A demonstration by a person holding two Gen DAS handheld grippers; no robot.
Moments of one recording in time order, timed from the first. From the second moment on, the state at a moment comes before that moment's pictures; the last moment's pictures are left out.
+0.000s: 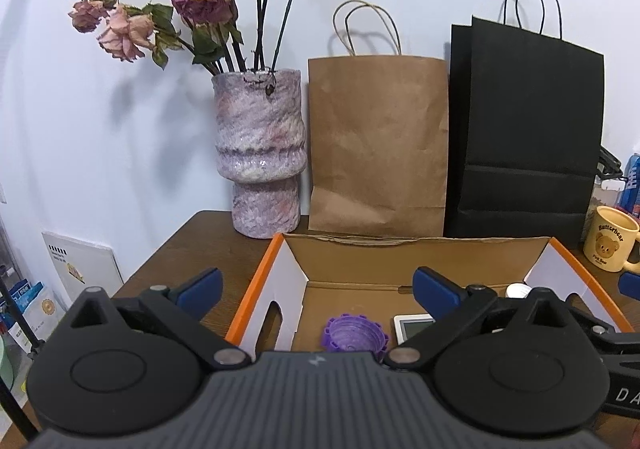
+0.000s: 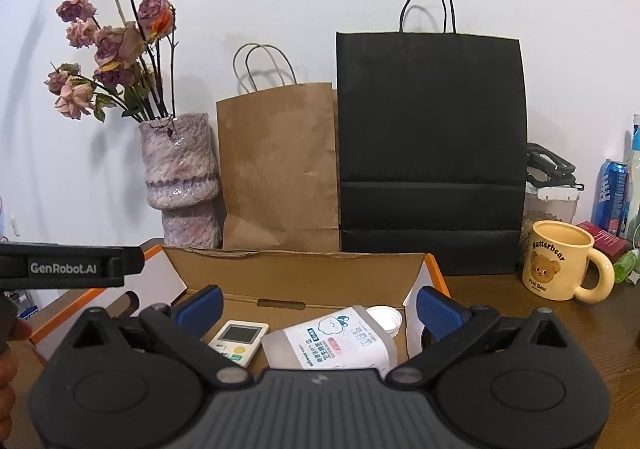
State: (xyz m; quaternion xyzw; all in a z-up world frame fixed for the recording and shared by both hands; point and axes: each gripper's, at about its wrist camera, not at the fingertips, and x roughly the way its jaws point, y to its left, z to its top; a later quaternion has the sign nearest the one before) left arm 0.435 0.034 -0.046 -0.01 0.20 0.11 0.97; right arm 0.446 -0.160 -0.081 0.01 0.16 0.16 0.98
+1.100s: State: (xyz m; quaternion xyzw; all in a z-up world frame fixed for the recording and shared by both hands) left arm 0.204 0.011 0.001 0.00 0.17 0.10 0.98; right arm 0.234 -0.216 -0.029 0.02 0.12 0.15 0.98
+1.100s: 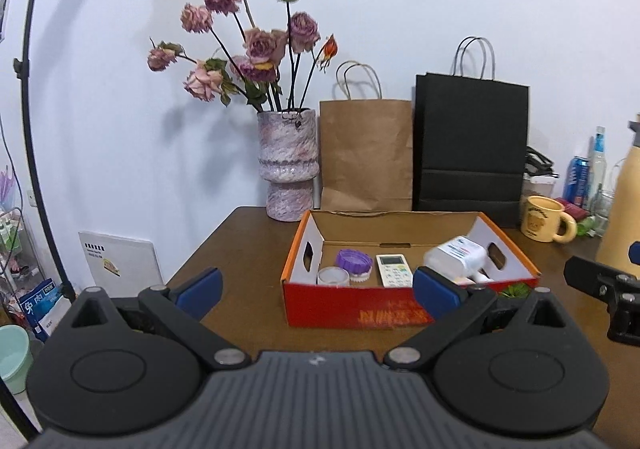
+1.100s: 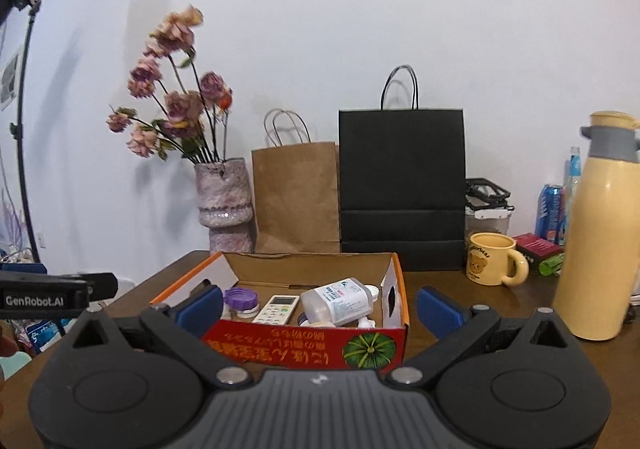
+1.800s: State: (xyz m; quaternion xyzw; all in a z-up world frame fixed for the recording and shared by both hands) left arm 0.030 -0.003 -0.006 0.00 0.17 0.08 0.98; right arm 0.048 -0.244 -0.019 0.01 0.10 0.15 0.98
